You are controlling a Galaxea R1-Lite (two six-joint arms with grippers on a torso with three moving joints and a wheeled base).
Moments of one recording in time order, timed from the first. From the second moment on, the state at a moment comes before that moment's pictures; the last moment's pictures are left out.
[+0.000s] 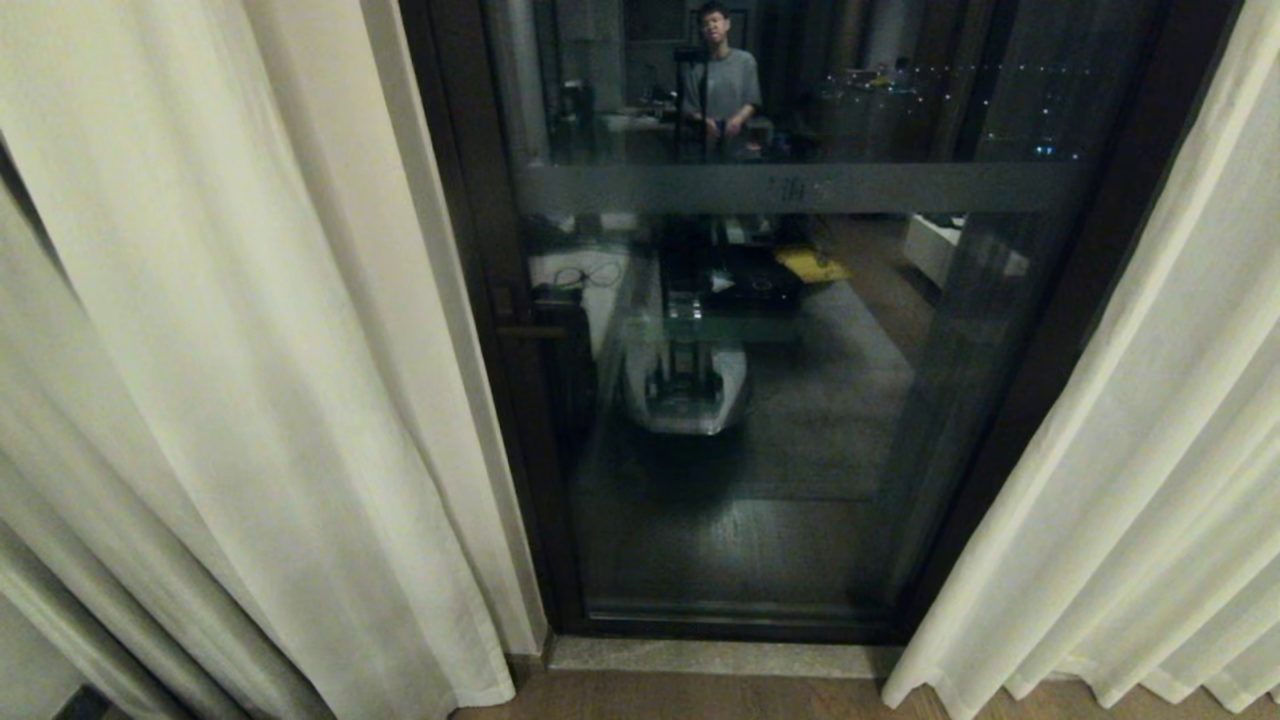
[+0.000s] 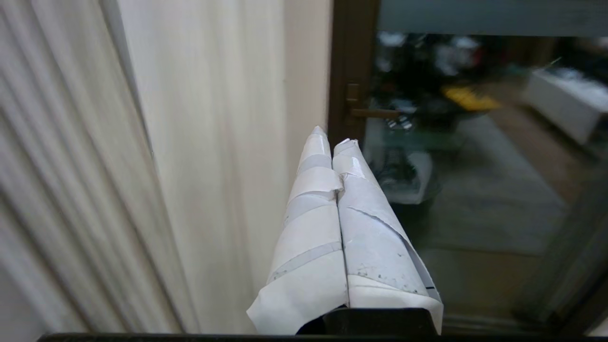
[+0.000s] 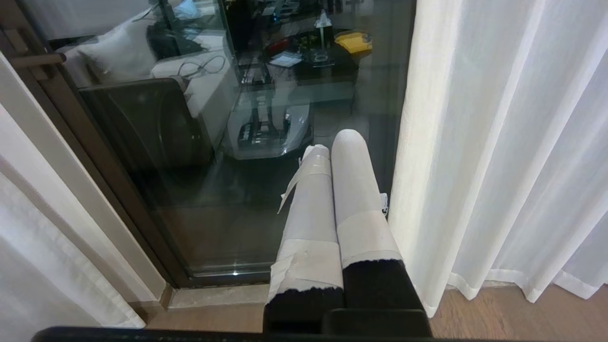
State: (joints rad) left arm -0.01 0.33 -0.47 0.03 0.08 -0.01; right arm 0.00 0.00 0.00 -0.06 -0.07 0.10
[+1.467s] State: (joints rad) left arm 0.17 1.57 -0.86 -0.85 0.21 -0.09; right arm 0.00 0.00 0.00 -0.06 -0.07 0.10
